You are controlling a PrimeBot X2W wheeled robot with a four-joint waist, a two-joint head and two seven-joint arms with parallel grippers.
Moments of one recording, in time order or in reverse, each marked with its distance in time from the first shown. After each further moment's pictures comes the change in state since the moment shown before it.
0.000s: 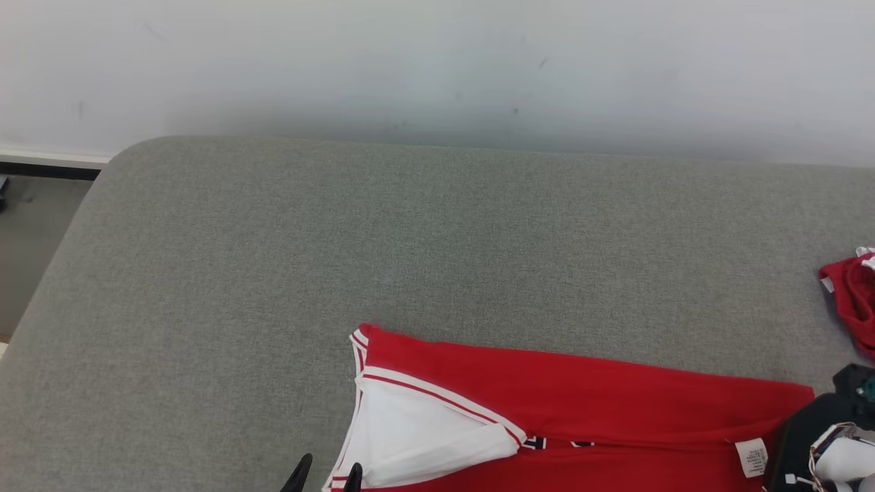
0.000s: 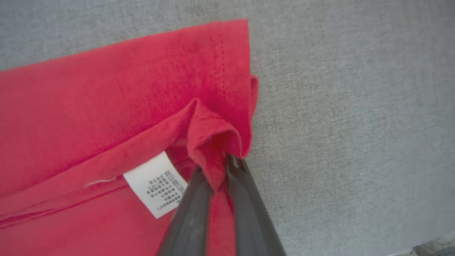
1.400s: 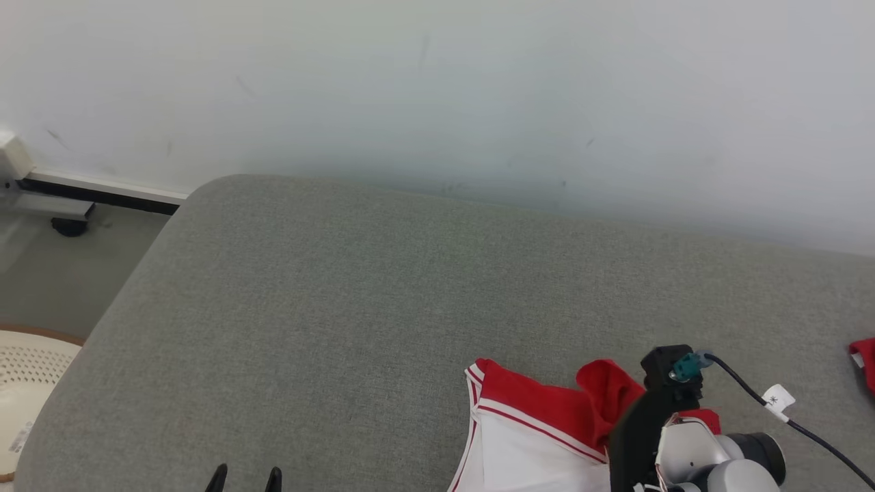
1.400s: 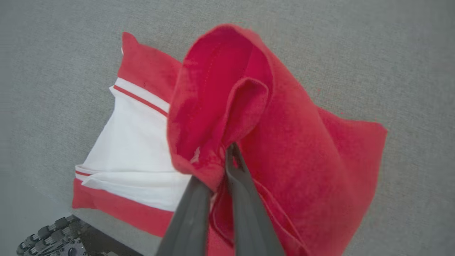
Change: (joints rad) left arm 0.087 0.060 0.152 -0.082 0.017 0.056 0.005; right arm 0.071 0.022 0.507 -0.181 0.166 -0.001 0.037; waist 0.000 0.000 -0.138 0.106
